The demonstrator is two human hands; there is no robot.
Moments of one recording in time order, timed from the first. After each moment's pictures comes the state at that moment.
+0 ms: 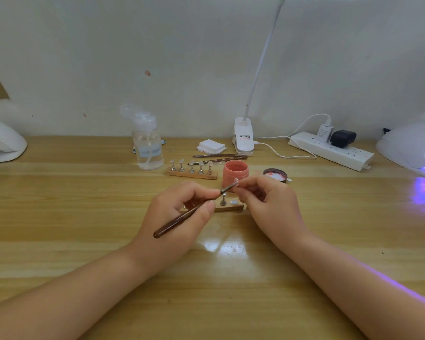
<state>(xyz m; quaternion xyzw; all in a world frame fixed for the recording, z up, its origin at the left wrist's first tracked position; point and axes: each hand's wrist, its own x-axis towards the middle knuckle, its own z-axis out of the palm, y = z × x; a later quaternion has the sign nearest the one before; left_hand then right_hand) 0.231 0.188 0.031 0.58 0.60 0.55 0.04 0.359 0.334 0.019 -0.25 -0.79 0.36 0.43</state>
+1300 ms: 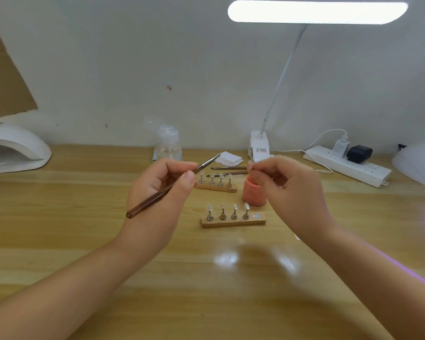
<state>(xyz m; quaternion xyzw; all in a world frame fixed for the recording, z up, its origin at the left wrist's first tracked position) 0.195 0.170 0.065 0.46 0.53 0.71 0.05 0.342 0.315 0.073 -0.17 -0.79 0.33 0.49</state>
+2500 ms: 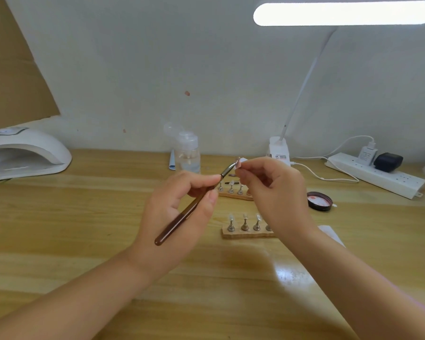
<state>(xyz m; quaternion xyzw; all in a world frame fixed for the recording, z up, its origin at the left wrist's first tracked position) 0.183 0.159 0.059 0.55 0.56 0.62 -0.06 0.286 0.297 0.071 -0.20 -0.77 0.36 0.49</state>
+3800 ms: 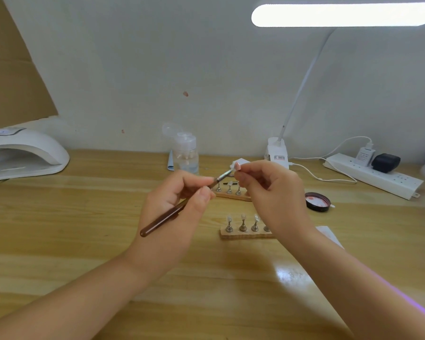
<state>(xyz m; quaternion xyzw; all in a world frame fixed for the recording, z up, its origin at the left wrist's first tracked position) 0.184 0.159 0.058 0.51 0.55 0.66 0.03 0.287 0.301 0.068 -0.19 -0.77 0.36 0.48</state>
